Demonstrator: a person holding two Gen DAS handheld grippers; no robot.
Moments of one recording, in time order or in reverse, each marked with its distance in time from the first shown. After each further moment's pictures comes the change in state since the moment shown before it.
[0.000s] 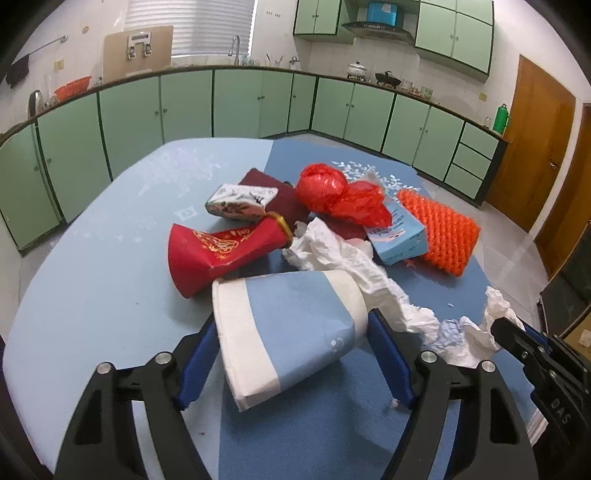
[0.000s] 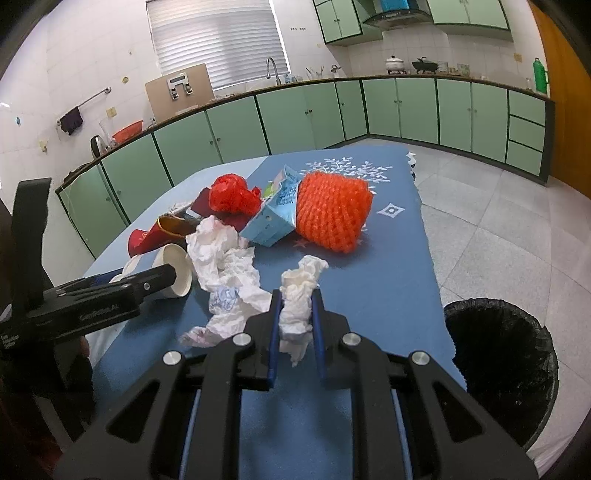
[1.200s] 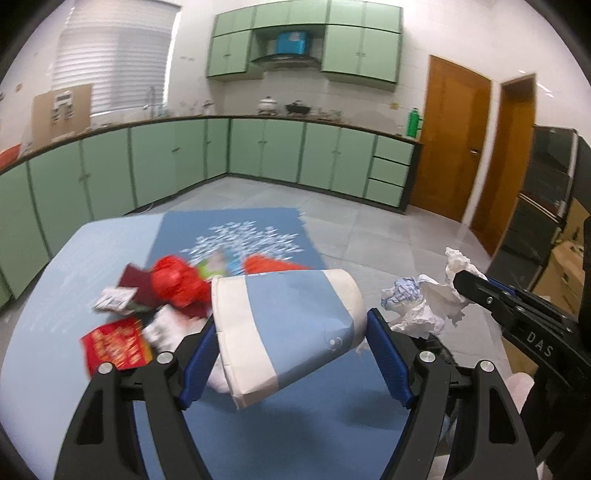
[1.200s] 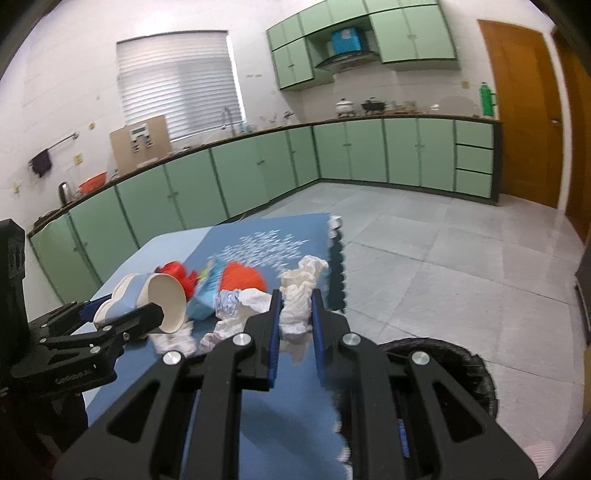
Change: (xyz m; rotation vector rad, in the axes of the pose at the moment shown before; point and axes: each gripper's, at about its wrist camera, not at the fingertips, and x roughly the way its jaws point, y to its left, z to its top) left arm -0.047 -0.113 0.032 0.216 -0.152 -0.268; right arm -0.091 -0.066 0.041 0.078 -0.187 -0.186
